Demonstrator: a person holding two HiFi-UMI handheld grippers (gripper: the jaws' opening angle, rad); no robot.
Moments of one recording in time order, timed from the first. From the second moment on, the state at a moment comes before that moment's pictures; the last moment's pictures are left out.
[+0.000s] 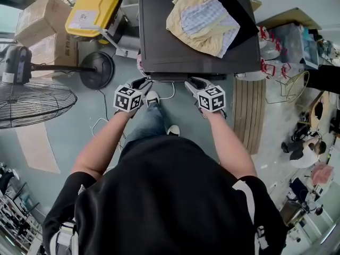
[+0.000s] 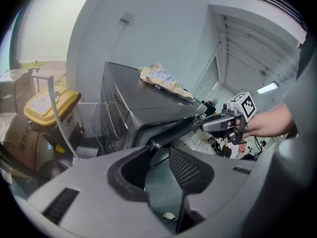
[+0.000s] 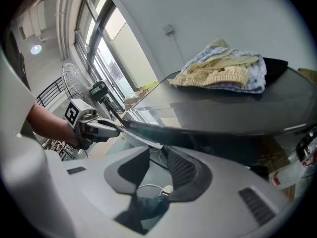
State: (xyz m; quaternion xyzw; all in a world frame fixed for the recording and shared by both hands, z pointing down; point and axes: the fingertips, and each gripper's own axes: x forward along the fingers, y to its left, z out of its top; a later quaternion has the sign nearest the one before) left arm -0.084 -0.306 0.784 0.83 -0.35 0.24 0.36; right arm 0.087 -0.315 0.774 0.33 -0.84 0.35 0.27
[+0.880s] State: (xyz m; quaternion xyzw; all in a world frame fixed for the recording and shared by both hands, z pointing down) left arm -0.074 -0.232 0.786 0.82 -0.35 0.25 0.37; right arm 0.098 -0.240 0.779 0.30 -0.84 0.36 0.29
